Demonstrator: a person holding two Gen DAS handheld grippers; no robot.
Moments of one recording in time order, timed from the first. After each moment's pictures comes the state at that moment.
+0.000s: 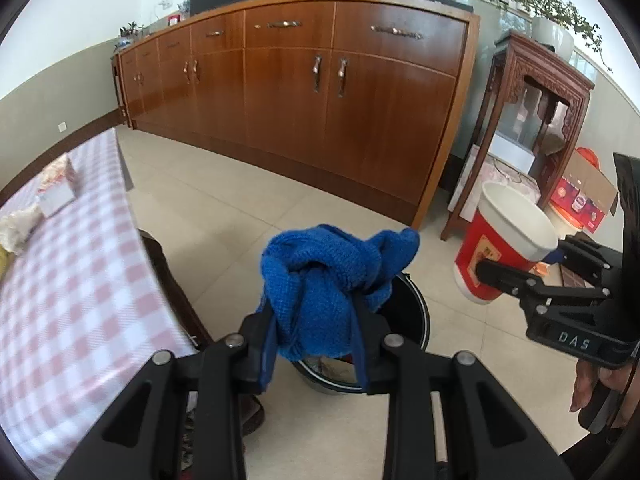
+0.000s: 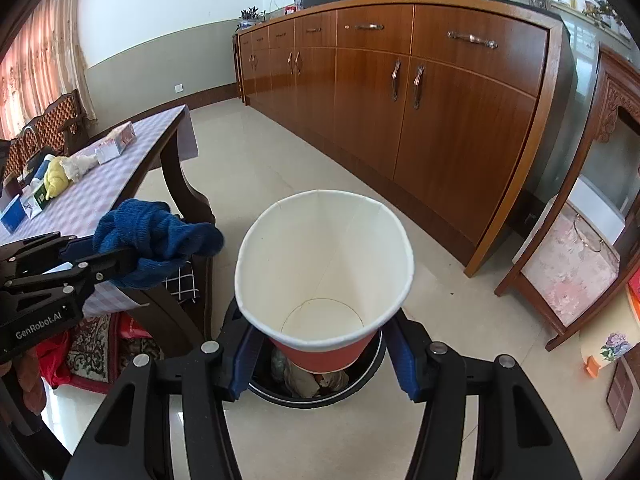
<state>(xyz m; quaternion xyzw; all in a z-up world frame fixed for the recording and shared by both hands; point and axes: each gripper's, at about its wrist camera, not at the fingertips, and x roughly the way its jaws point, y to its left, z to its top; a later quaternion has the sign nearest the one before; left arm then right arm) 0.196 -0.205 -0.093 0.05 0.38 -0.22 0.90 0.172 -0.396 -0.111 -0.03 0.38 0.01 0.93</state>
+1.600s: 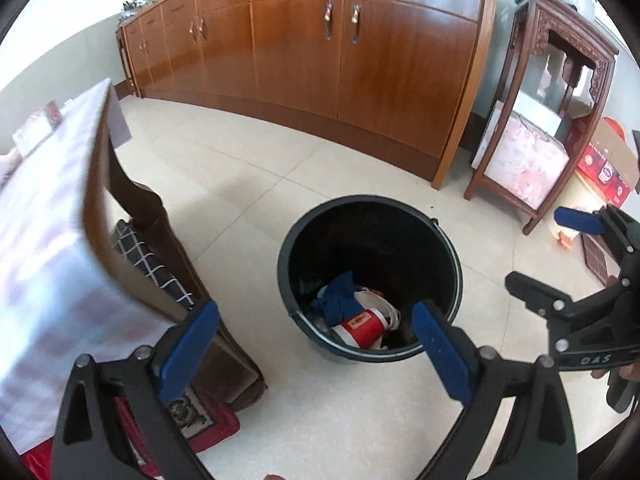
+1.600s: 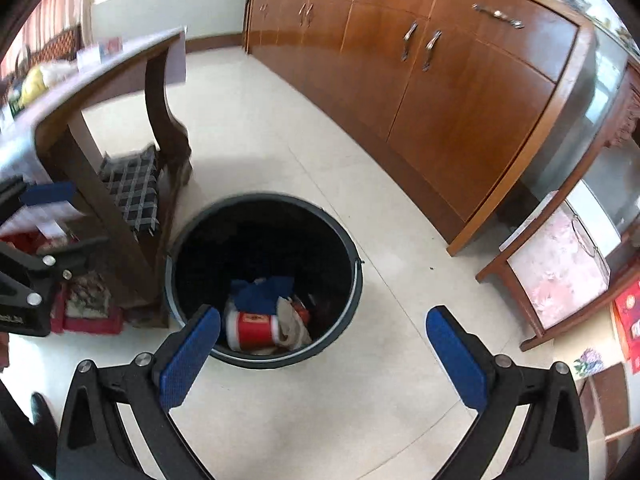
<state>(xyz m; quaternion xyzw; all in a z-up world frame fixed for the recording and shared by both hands) 0.187 -0.213 -0.146 0.07 0.43 -0.18 0.88 0.171 -0.413 -0.170 -0.11 0.43 -0.01 0.90</state>
